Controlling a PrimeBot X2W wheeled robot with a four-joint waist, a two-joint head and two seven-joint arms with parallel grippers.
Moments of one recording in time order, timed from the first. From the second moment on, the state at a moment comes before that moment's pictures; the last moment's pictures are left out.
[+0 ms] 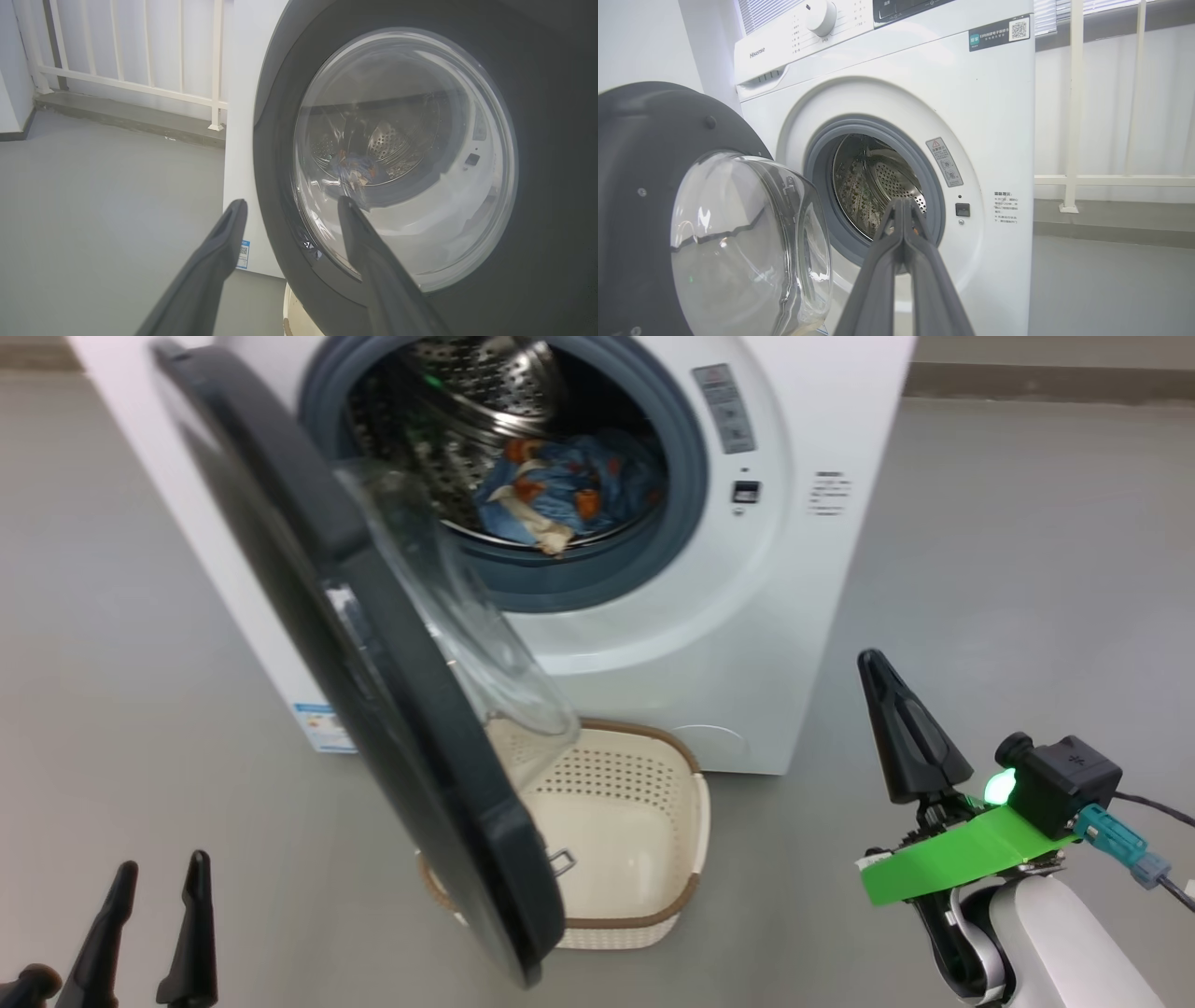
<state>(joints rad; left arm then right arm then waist) 0.02 0.33 -0.05 0.18 -0.62 -0.13 -0.26 -0.24 -0.13 0.22 0.17 0.37 0.13 -0.25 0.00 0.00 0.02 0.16</state>
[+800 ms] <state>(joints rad) 0.02 0.32 -0.10 0.21 -0.62 -0.13 -0.26 -0.34 -0.13 0.52 -0.14 0.45 0.13 -0.26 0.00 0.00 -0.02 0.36</state>
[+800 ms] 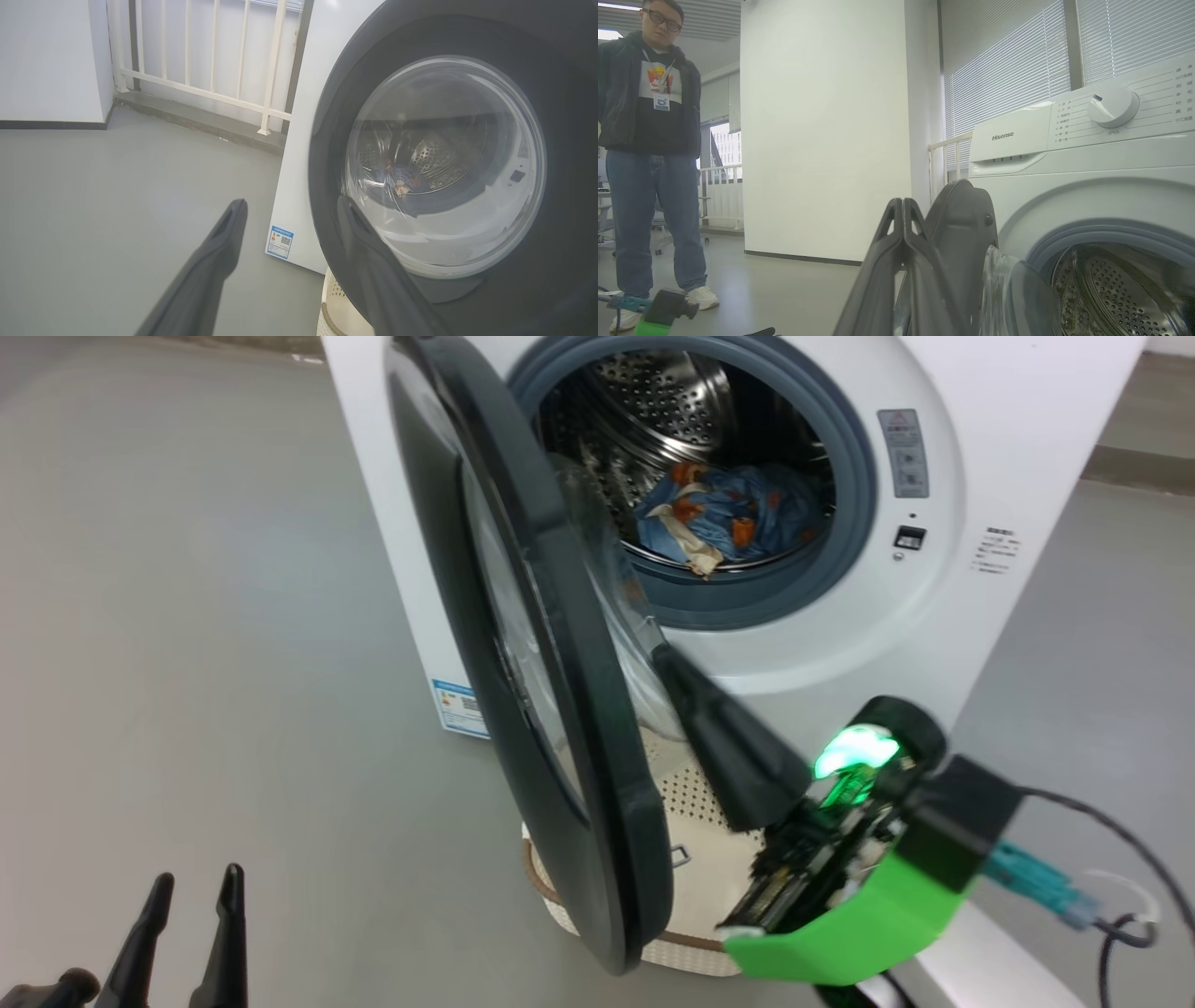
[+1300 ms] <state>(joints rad) 0.02 0.32 -0.11 0.22 -0.62 -0.13 -0.26 -0.40 -0.17 0.79 0.09 0.49 0.13 -0.26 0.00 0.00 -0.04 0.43</state>
